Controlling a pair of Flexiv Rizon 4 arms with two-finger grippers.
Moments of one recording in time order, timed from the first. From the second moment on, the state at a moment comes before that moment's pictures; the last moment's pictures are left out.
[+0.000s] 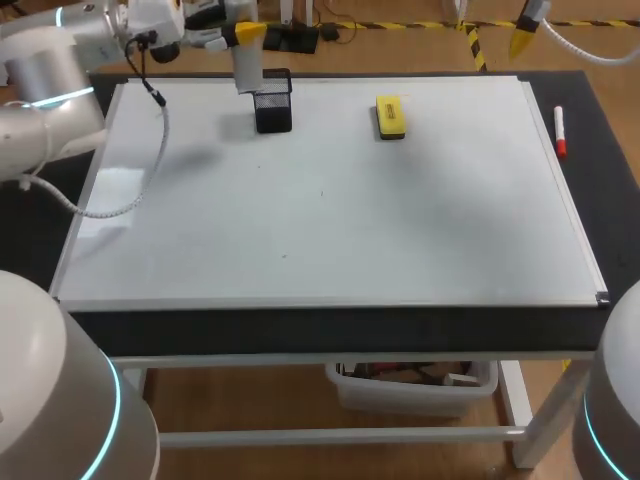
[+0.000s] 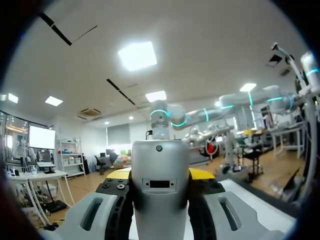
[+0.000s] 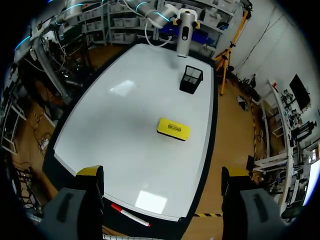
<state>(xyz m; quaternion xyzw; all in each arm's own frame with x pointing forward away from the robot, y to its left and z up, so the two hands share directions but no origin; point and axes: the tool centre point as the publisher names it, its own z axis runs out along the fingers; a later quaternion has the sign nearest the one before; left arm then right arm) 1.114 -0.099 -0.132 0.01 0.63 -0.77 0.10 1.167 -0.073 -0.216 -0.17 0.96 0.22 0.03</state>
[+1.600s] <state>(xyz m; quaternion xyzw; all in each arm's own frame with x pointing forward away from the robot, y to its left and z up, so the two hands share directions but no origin) 1.178 -0.136 -0.195 0.02 0.63 -0.77 0.05 1.167 -0.073 -0.215 -0.17 0.96 0.22 0.03</state>
